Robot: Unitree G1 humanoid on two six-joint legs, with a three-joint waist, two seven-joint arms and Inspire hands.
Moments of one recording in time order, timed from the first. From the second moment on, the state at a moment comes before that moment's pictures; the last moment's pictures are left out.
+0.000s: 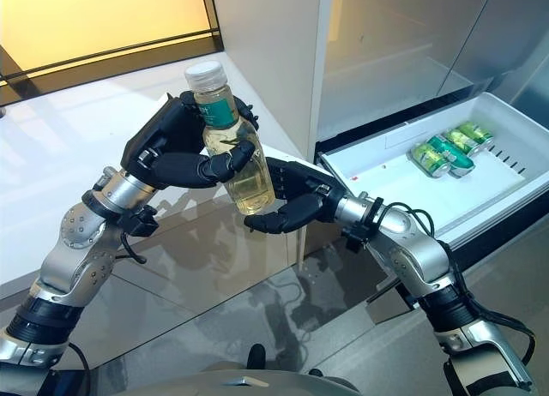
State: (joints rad) left arm -0.21 0.71 -0.12 -0.25 -0.65 -0.22 -0.34; right arm -0.35 -0.60 0.33 -0.14 0.69 0.27 0.53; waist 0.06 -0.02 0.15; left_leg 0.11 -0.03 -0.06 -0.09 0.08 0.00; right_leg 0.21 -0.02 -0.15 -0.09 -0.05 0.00
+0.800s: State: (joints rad) left arm -0.25 0.73 -0.12 -0.25 -0.62 -0.20 -0.37; right arm -0.44 -0.57 0.34 -0.16 0.78 0.27 0.46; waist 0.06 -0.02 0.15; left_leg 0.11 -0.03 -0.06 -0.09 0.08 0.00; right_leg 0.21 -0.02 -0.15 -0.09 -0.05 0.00
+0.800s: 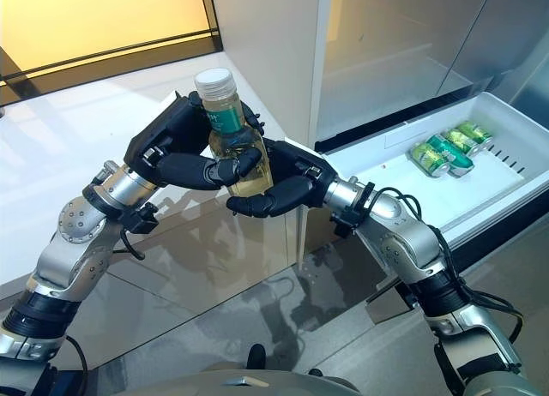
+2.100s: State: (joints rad) left arm -0.29 0.74 -0.13 -0.27 -0.65 -0.15 -0.36; right arm -0.47 -0.62 0.40 -0.15 0.77 0.27 0.39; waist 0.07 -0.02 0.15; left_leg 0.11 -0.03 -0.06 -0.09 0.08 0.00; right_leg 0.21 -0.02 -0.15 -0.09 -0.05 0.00
